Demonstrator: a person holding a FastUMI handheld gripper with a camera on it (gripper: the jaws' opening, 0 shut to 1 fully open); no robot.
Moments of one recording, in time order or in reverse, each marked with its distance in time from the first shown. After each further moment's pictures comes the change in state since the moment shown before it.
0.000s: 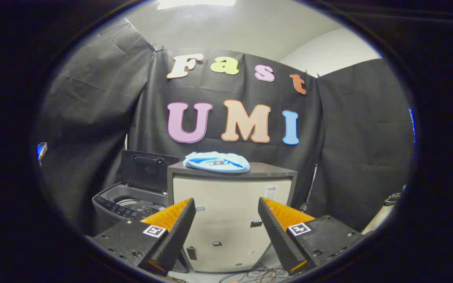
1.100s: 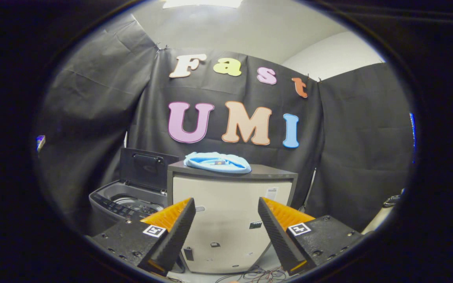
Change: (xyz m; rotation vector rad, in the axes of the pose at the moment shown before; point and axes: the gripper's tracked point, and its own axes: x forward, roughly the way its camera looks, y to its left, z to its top) arm 0.004 0.008 -0.002 -0.028 -0.016 -0.007
